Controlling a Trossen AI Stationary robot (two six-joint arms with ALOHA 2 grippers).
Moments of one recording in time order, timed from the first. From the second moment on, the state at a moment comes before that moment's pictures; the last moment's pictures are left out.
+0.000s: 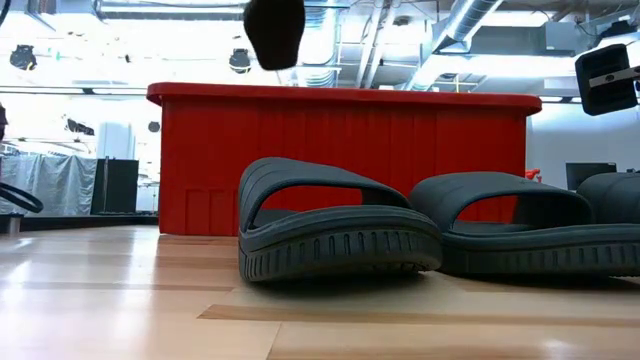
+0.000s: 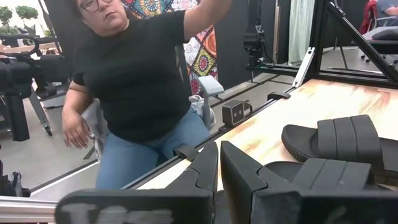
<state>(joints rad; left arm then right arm) 0.04 1.45 1.79 -1.12 -0.43 0.61 0.42 0.16 0.01 0.05 -0.44 0.03</state>
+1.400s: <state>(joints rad) 0.63 1.50 1.11 -0.67 0.10 0.93 0.42 0.16 0.01 0.05 -0.44 0.03</state>
